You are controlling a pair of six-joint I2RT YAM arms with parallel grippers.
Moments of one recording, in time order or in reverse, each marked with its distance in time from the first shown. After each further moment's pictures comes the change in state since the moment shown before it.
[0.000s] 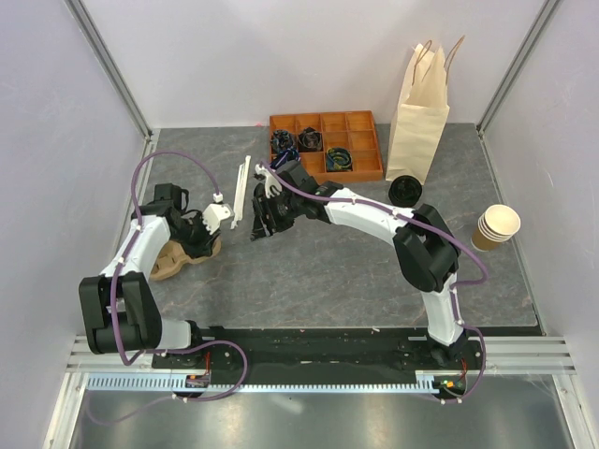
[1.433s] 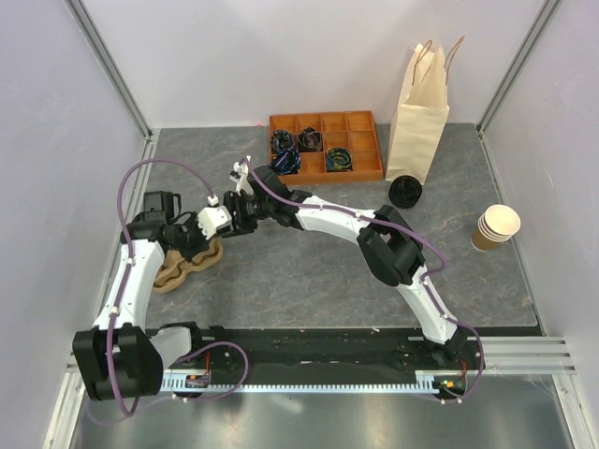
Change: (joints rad) left arm -0.001 -0.238 -0.052 0.000 0.019 -0.001; right arm 0.079 0.255 0.217 0.284 -0.082 0.423
